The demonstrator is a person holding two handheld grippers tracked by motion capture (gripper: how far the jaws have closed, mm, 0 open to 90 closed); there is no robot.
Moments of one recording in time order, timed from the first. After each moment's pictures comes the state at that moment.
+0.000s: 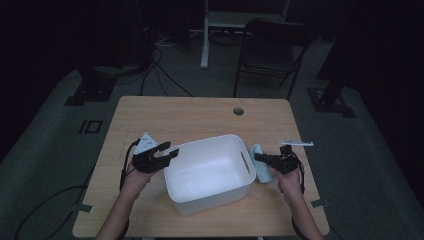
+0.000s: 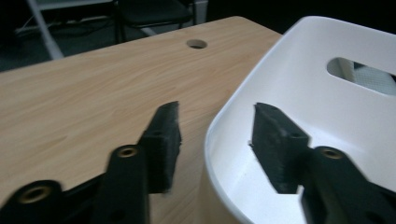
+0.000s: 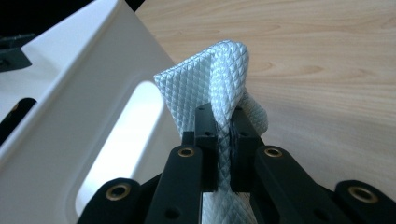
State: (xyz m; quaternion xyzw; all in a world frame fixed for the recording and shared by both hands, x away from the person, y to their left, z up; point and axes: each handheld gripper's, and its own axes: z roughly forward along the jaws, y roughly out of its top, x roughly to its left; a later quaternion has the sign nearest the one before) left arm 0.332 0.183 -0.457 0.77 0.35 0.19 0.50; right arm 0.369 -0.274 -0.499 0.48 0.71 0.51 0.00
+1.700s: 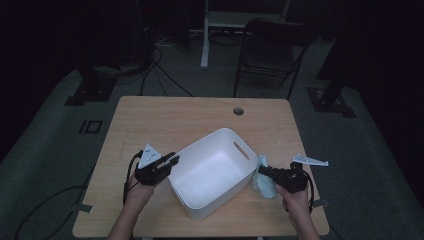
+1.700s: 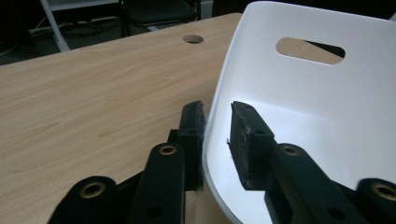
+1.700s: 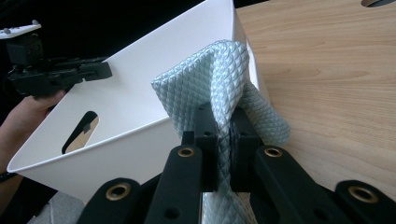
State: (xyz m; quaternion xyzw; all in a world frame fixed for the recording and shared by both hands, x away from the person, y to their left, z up) left arm 0.297 0.168 -0.461 0.75 0.38 0.22 0.49; right arm 0.296 -0.276 -0.476 0.44 0.69 0.58 0.01
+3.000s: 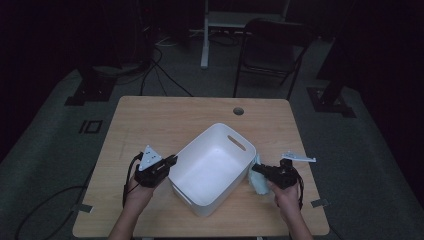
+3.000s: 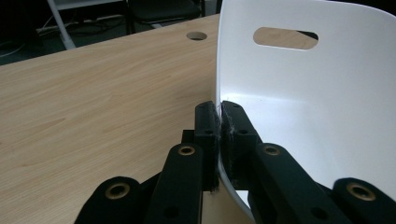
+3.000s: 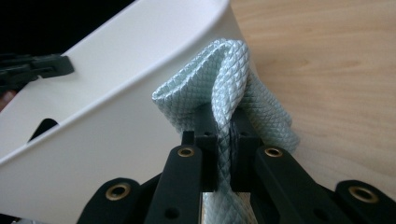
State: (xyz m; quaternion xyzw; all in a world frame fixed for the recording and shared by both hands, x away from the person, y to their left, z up) left arm 0.290 0.166 -0.460 0.76 0.38 0.23 0.48; right arm 0.318 -0.259 -0.497 0.47 0.69 0.55 0.02
